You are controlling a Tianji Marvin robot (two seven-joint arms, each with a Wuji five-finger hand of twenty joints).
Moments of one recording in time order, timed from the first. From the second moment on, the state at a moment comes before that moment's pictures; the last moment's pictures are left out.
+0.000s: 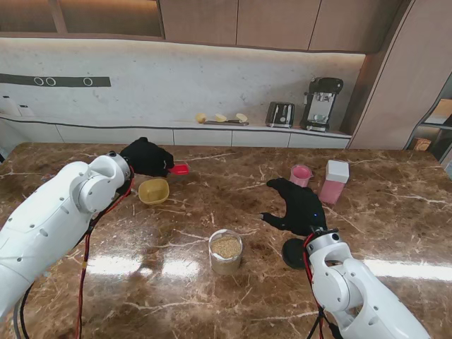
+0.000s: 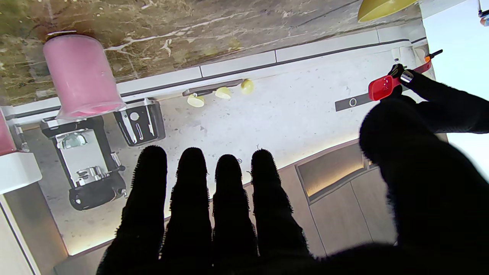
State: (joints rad) left arm 0.99 -1.04 -0.98 -1.22 0.85 -0.21 -0.17; right arm -1.65 -1.11 1.23 -1.63 -0.88 -0.02 -0.30; left_hand 0.80 -0.39 0.56 -0.23 0.76 -0.20 0.73 0.88 1.07 -0.06 0.44 0.66 0.84 0.11 0.46 0.65 0.10 0.12 0.91 0.64; right_hand 0.31 -0.51 0.76 -0.07 0.42 0.07 0.23 0.62 0.48 0.04 0.16 0.33 0.51 0.04 0.17 0.27 0.28 0.05 0.67 0.32
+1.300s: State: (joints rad) left arm 1.03 -1.07 -0.92 -1.30 0.62 -0.11 -0.27; right arm -1.68 -1.12 1.26 -1.66 -0.87 -0.03 -0.31; left_hand 1.18 -0.14 -0.12 -0.17 0.65 -0.18 0.73 1.01 1.07 -0.01 0.58 0.67 0.79 0.15 0.47 0.74 0.03 0.21 0.82 0.64; right_hand 0.29 -0.49 0.77 -0.07 0.42 0.07 0.23 0.62 0.48 0.04 0.16 0.33 0.51 0.04 0.17 0.27 0.28 0.05 0.67 0.32
